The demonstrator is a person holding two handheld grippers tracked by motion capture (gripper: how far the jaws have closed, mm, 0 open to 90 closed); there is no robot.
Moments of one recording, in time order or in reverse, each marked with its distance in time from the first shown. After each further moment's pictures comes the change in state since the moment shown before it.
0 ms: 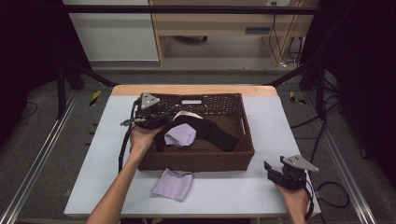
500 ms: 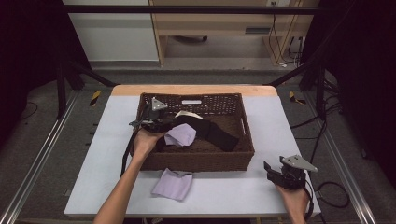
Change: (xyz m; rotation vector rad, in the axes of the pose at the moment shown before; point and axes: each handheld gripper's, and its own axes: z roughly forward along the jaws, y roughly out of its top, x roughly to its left) left arm -0.002 -0.020 0.028 0.199 0.000 0.038; right arm 0.001 0.000 0.001 0.005 0.000 -0.005
